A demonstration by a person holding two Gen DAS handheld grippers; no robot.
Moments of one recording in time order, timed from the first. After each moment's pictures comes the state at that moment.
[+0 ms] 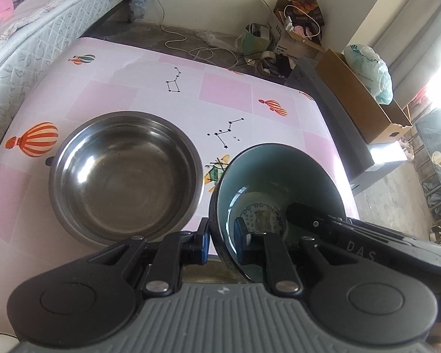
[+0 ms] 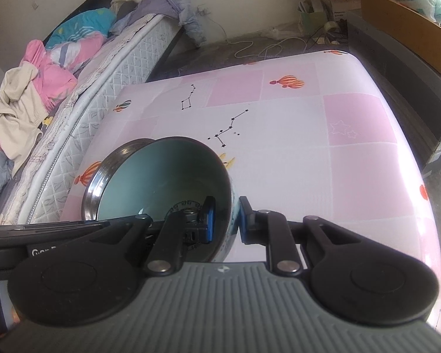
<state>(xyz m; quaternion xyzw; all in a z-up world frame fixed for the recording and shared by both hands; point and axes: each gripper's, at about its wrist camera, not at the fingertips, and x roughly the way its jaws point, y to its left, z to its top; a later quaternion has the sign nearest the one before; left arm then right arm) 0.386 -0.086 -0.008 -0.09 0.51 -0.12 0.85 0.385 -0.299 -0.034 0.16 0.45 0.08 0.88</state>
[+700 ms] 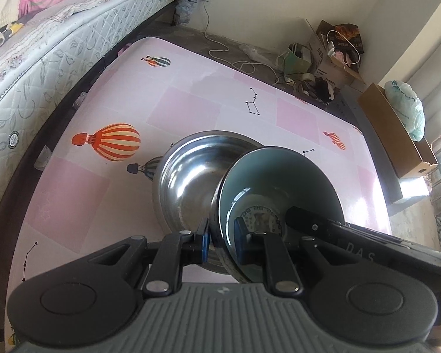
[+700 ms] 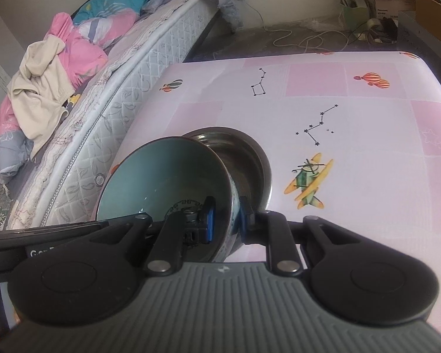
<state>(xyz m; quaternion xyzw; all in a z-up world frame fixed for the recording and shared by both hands) 0.400 0.014 -0.010 -0.13 0.50 -0.05 0.86 0.427 -0.186 -0.032 0.14 0.47 0.14 0.86</state>
